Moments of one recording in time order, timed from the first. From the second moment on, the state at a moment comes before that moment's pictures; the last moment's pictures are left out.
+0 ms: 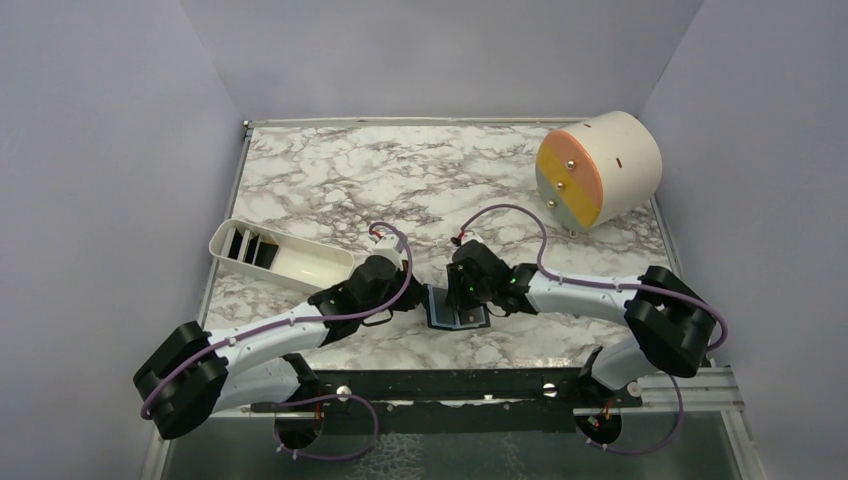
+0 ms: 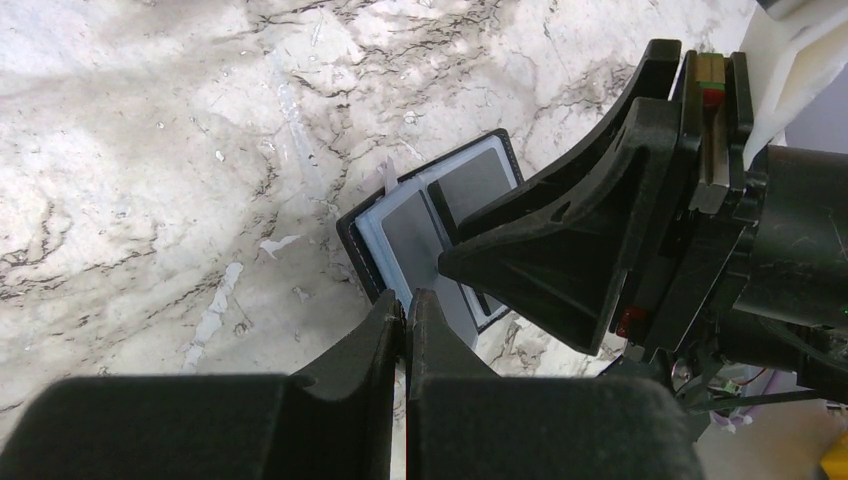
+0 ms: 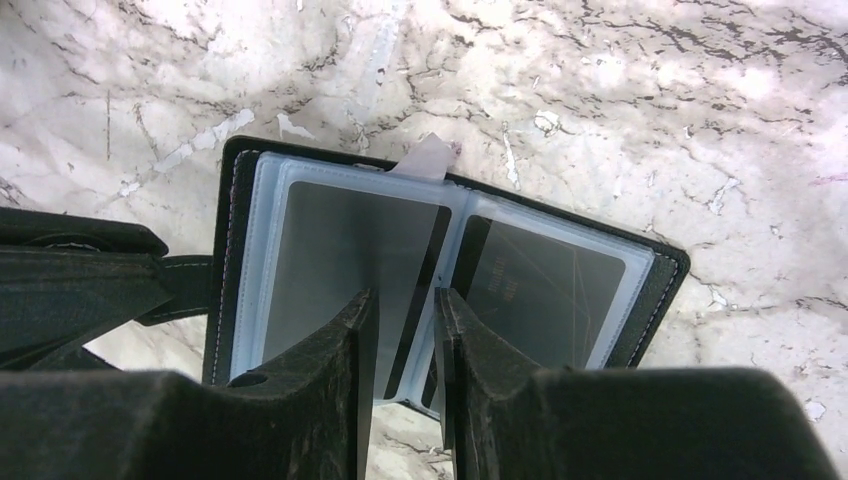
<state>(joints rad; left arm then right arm) -0.88 1.10 0.43 0.12 -0.06 -0.75 0.94 1.49 0.75 -0.15 0.09 0.60</state>
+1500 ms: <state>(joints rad) -0.85 1.20 0.51 0.08 0.00 -0.78 0.89 1.47 0.68 -0.07 0.06 0.61</state>
